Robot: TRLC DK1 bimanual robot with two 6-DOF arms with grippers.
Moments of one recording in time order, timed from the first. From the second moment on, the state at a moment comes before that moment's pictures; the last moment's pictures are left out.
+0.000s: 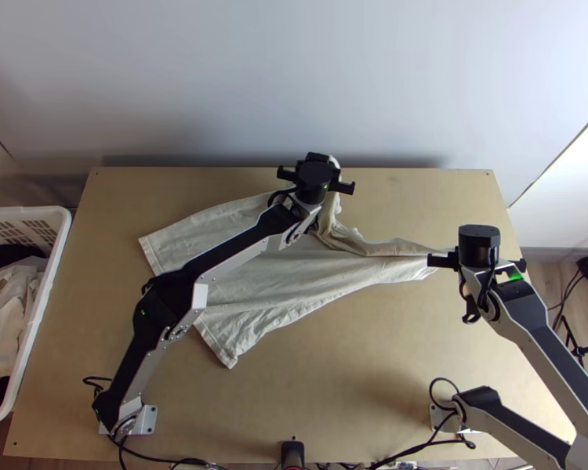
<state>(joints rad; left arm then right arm) -0.76 2.28 2.06 0.09 -0.53 -0.11 0.26 1.06 0.85 -0.51 0.60 0.08</state>
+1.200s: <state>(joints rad) -0.74 1.26 1.40 -0.79 -0.54 -0.28 0.28 0.89 0.89 -0.57 0.59 0.08</state>
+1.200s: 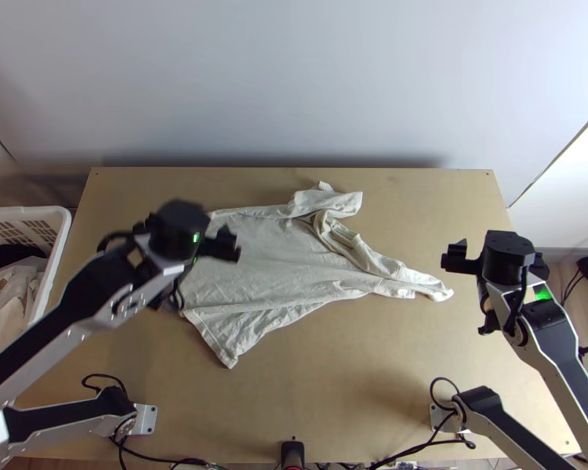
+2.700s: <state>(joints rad) -0.73 0.86 0.54 -0.68 -0.19 -0.43 0.31 0.74 0.81 -0.75 0.43 0.21</state>
